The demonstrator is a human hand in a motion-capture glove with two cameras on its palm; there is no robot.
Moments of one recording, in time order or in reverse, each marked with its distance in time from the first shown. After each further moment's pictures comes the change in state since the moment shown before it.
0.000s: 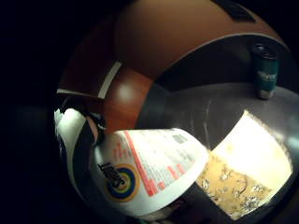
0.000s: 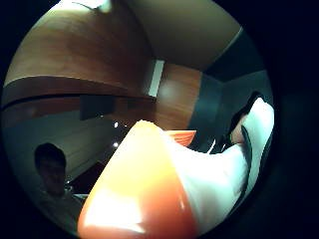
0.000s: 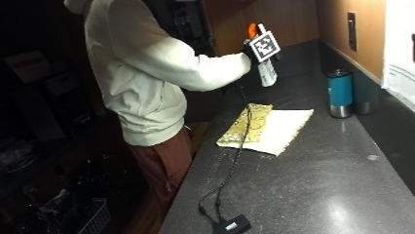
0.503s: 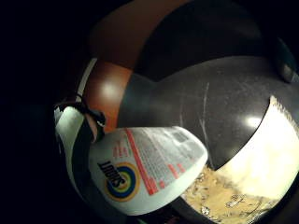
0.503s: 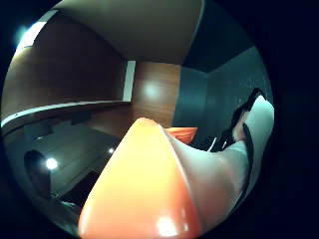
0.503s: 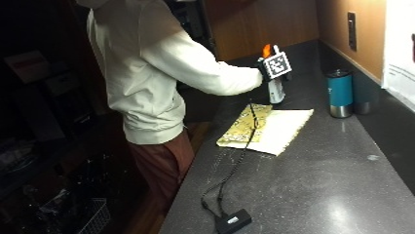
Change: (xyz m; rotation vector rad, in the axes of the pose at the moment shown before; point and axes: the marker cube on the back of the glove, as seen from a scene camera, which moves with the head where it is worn) arm 0.101 -0.009 0.092 -0.081 0.057 0.112
